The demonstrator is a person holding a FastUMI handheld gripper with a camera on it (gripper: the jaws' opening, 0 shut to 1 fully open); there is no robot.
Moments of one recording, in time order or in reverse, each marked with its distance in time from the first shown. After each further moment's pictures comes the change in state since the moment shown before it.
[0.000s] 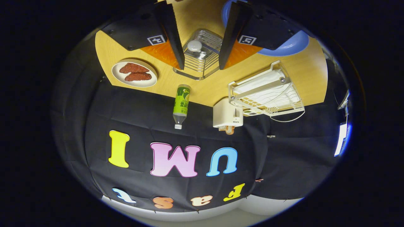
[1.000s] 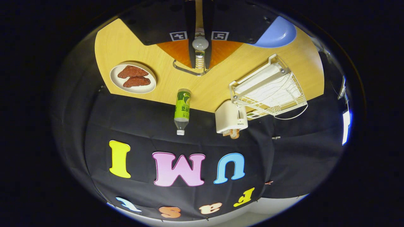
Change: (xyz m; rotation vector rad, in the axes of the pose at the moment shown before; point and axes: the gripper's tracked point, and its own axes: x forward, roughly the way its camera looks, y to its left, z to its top) arm 0.010 -0.005 0.024 0.070 0.113 -0.014
